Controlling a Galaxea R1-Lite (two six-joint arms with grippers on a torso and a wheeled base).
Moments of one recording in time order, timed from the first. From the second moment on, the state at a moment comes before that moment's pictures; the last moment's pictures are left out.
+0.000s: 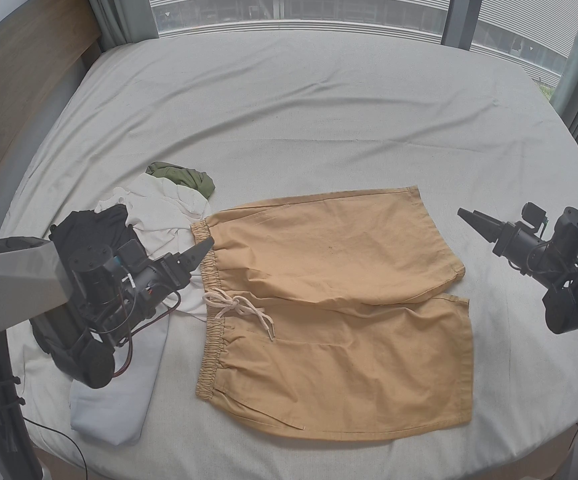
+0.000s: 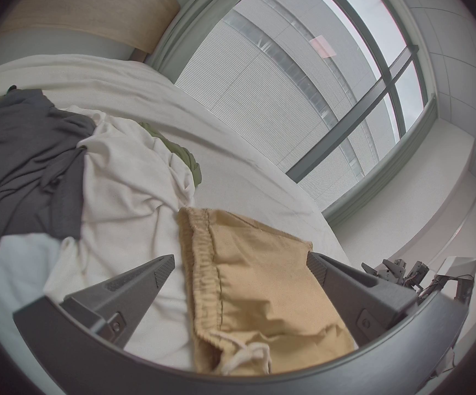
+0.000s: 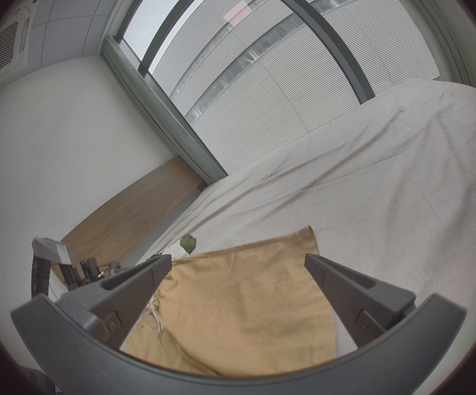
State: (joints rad) left arm -0.21 2.16 -0.57 -1.55 -0.25 -0.58; right arm -0.08 2.06 -0.66 -1.52 0.72 0.44
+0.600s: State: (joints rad) left arm -0.14 1.93 -0.14 -1.55 -0.56 -0.38; right arm -0.10 1.93 -0.45 -1.54 0.73 0.41
